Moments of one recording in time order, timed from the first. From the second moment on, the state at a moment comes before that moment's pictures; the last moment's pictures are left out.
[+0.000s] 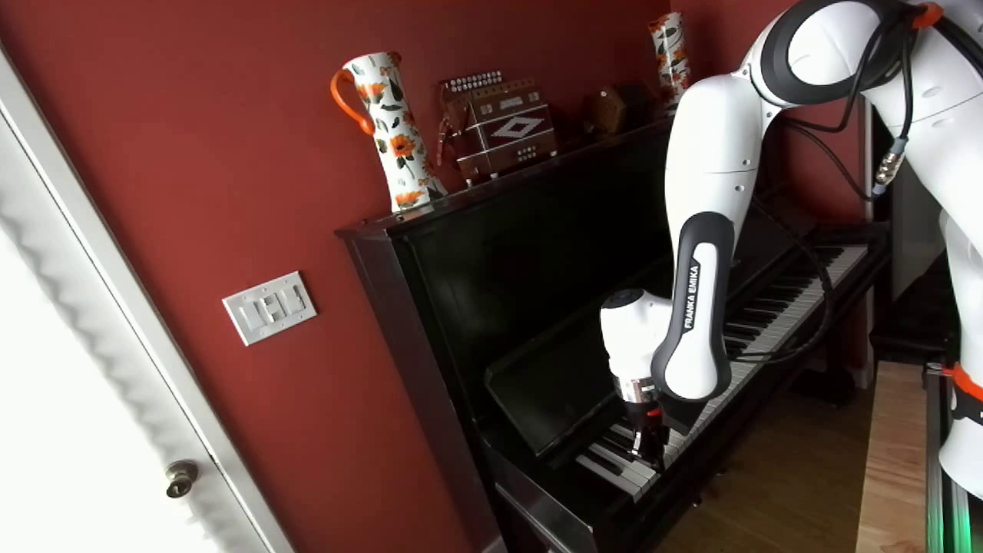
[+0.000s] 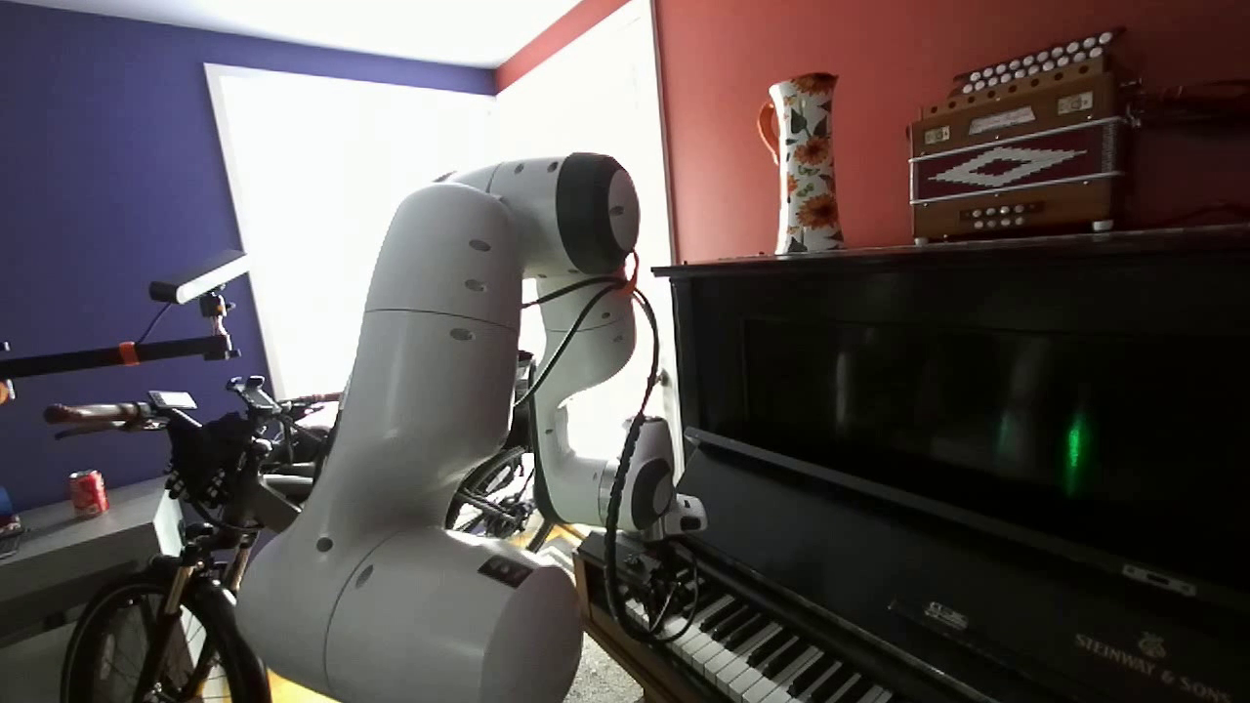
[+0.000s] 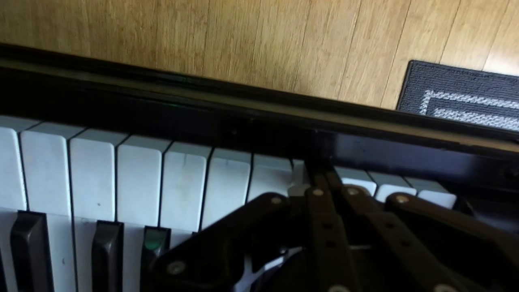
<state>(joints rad) 0.30 0.37 0.07 -2.52 -0.02 2.91 0.37</state>
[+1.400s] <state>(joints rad) 0.30 0.28 0.05 -2.51 -0.03 2.91 0.37</state>
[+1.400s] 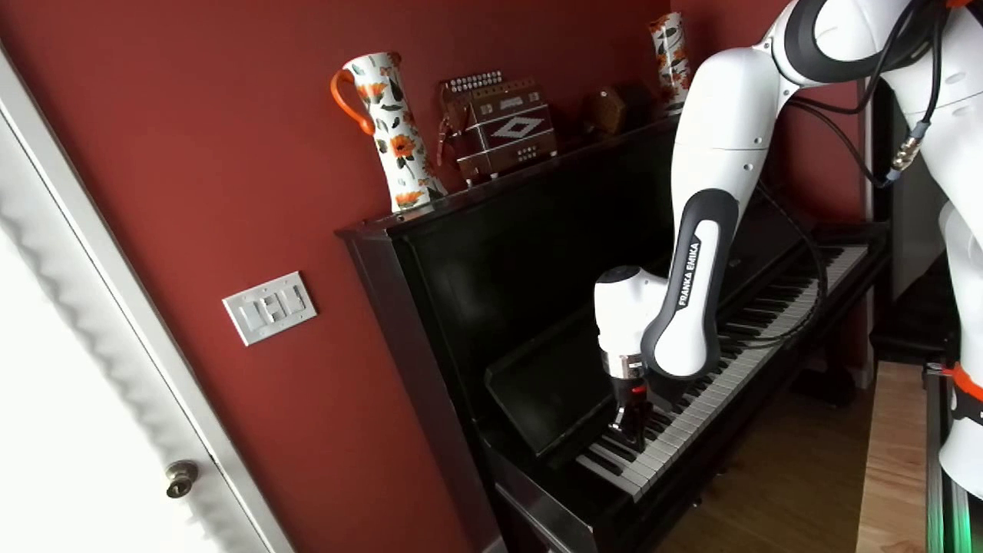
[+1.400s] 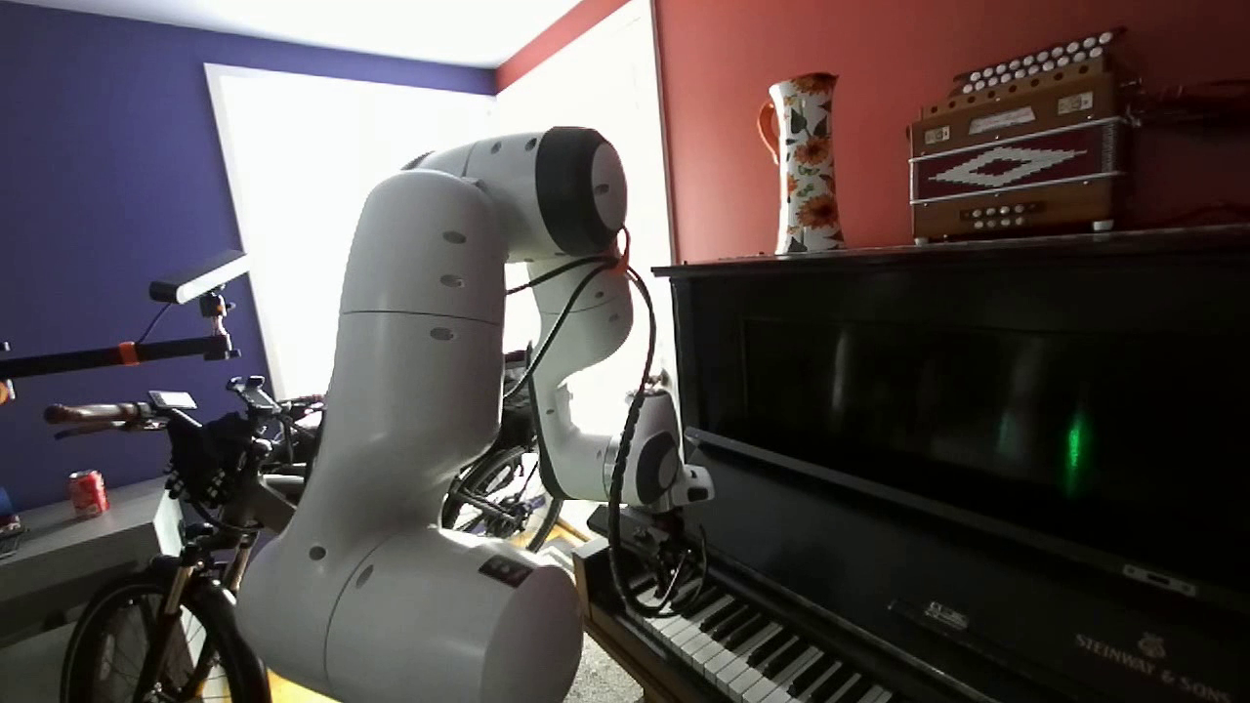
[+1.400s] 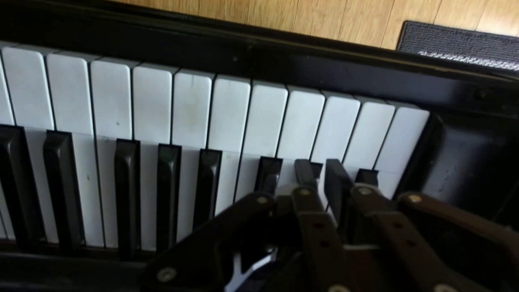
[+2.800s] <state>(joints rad) 0.26 0.00 0.11 -2.52 -0.02 2.60 0.32</state>
